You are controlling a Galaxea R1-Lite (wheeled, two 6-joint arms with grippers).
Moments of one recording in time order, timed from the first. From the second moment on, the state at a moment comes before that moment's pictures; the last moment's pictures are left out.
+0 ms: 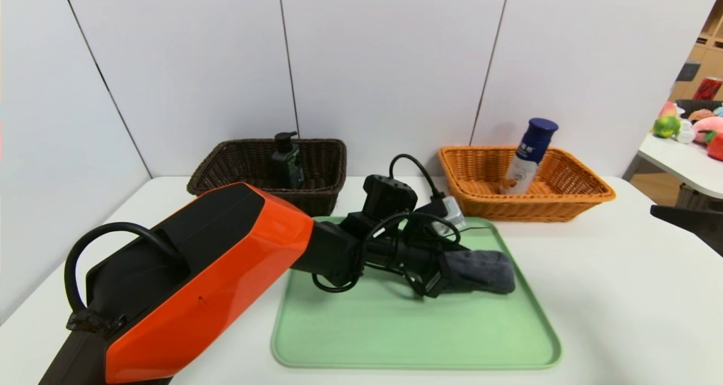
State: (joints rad) left arm -0.75 2.41 -1.58 -0.45 -0.78 0.35; right arm -0.26 1.11 -0.76 0.06 0.40 -0.11
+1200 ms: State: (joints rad) left arm -0.52 2.01 -1.33 -0.44 -0.78 0.35; right arm -0.26 1.11 -0.76 0.04 0.42 -0.10
